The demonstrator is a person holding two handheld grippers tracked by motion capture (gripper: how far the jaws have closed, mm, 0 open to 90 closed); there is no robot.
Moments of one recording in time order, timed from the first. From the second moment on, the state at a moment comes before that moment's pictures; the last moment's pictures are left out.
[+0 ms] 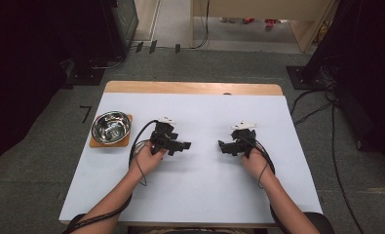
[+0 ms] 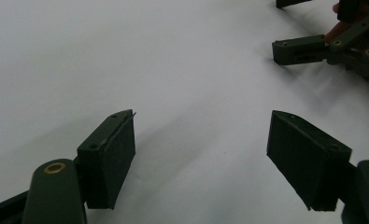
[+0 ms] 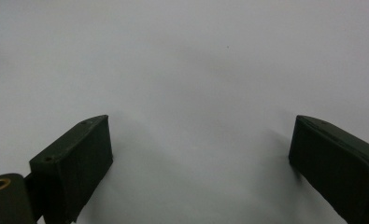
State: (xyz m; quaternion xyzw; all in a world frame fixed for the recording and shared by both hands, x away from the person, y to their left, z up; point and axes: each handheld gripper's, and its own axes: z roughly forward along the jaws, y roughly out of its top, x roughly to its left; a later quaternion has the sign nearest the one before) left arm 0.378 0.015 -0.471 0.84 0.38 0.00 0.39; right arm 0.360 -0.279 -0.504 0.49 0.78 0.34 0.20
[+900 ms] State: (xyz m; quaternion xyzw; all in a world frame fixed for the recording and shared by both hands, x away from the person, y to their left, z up) left arm 0.361 -0.009 -0.491 0.87 0.31 0.05 0.37; right arm 0.360 -0.279 -0.504 0.49 0.78 0.34 0.20
